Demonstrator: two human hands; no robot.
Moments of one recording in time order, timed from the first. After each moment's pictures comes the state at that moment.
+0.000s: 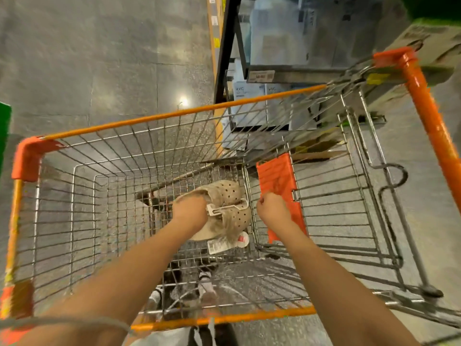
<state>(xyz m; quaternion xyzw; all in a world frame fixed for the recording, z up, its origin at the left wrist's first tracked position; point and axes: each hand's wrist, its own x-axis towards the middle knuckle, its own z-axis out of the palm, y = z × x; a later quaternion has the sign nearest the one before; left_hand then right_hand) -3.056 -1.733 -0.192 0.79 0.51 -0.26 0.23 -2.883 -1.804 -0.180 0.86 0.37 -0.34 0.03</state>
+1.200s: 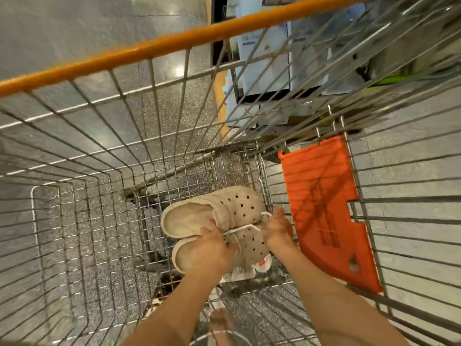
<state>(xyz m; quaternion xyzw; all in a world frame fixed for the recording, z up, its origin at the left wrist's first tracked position) -3.015 -1.760 -0.354 0.68 0.53 -0.36 0.36 -2.873 -1.799 -0.402 0.89 0.14 -0.43 0.06</state>
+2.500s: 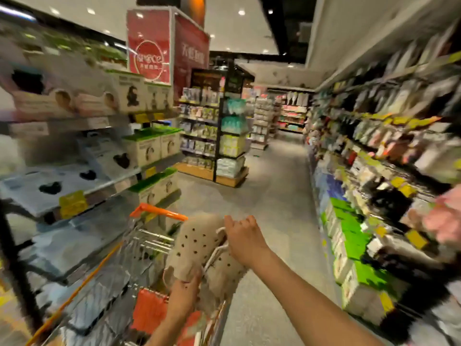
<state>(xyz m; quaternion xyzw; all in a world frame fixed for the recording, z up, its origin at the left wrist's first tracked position) -3.032 -1.881 0.052 0.72 0.23 -0.02 0.65 -2.968 -2.015 0.159 0.93 0.26 0.24 0.08</state>
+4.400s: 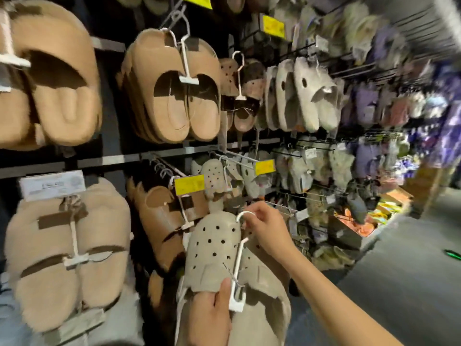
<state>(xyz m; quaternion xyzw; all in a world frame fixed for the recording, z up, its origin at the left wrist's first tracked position) -3.984 -2.058 0.132 0.39 -0.64 -0.56 0.36 -4.123 -2.019 0.224 0.39 -0.73 0.56 -0.02</state>
